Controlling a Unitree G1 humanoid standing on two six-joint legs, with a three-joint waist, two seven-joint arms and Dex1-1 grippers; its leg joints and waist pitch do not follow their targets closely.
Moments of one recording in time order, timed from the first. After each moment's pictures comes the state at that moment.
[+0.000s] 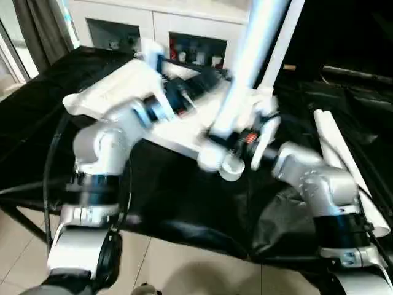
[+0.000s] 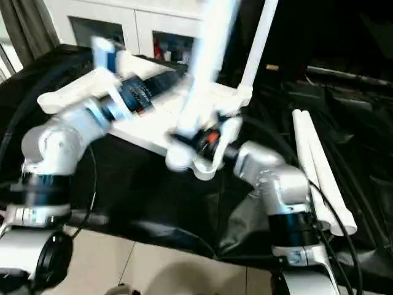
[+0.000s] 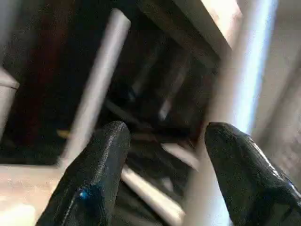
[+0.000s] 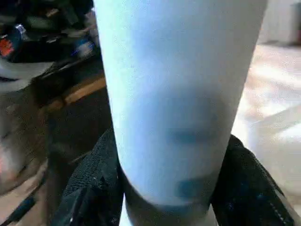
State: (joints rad) left arm -0.84 0.16 0.22 0.31 -0.60 0.52 -0.68; right arm -0.55 -0.20 -0.07 0.12 0.50 0.63 0.63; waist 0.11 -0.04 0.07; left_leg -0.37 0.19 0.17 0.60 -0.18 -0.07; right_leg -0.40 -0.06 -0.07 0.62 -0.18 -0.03
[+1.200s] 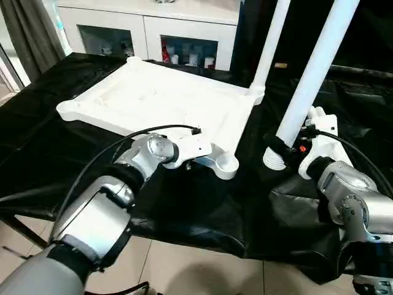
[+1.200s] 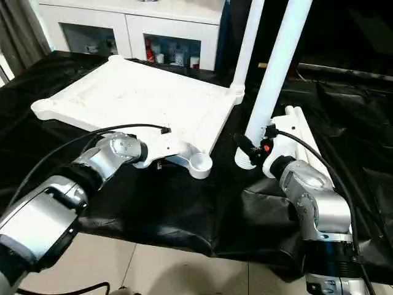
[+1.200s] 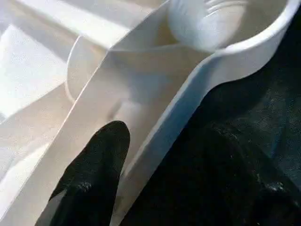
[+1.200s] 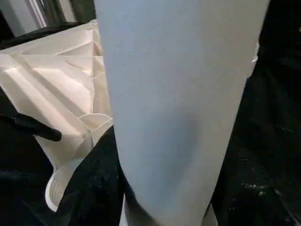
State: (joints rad) left arm -1.04 0.19 -0.49 1.25 0.28 -0.16 -0.76; right arm -0.36 -0.34 -0.13 0.04 0.33 0.56 0.44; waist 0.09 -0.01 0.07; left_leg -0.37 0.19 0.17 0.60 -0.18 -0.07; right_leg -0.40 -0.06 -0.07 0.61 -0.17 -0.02
